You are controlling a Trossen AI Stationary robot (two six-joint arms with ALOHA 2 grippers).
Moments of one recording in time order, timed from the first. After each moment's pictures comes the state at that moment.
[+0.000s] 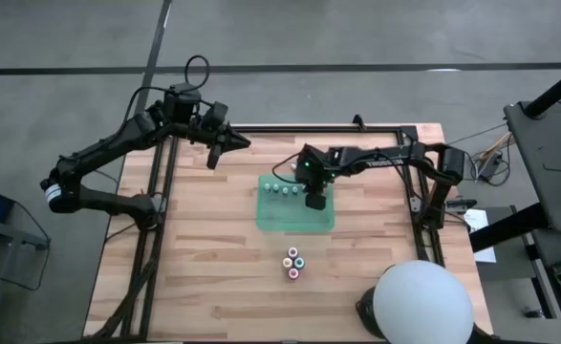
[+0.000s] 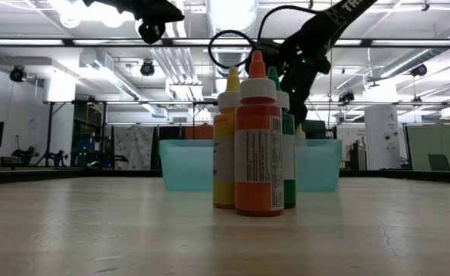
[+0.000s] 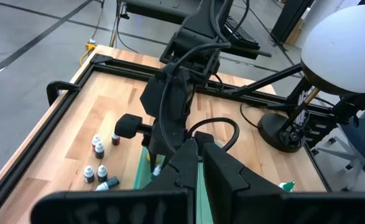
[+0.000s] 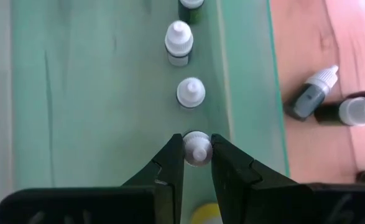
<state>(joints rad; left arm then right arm) 0.58 1.14 1.22 -0.48 0.60 0.03 -0.30 1.81 1.16 -0.46 -0.10 -0.14</state>
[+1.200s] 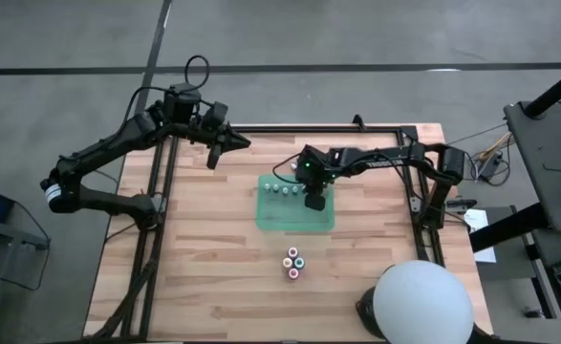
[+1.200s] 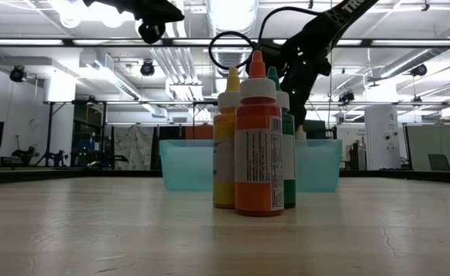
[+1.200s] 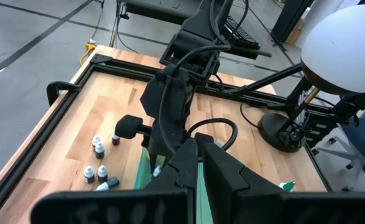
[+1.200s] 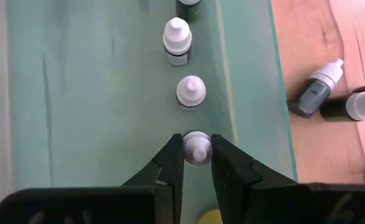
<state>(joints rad) 0.58 1.14 1.22 -0.48 0.60 0.03 -0.29 1.81 1.14 -0.44 -0.10 -0.12</state>
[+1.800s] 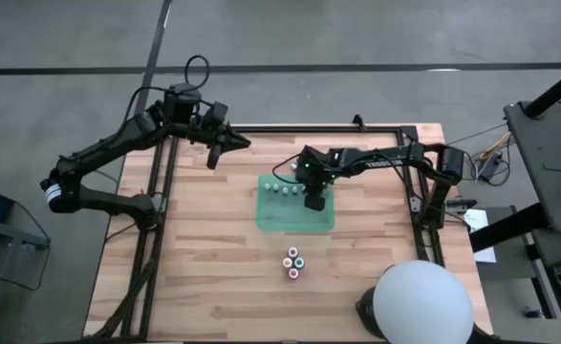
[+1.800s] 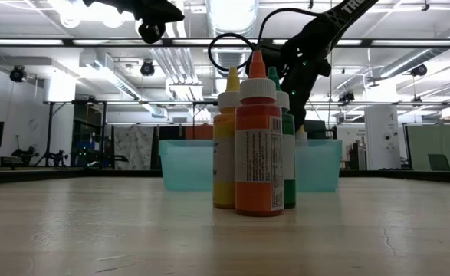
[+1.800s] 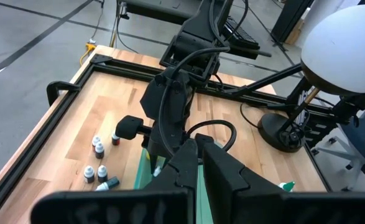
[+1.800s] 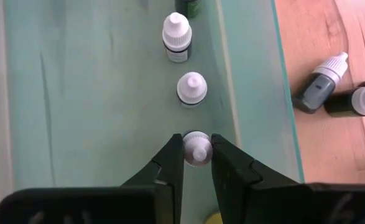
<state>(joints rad) 0.58 1.14 1.22 -0.48 0.60 0.03 -0.29 1.82 1.14 -0.44 -0.10 -0.10</state>
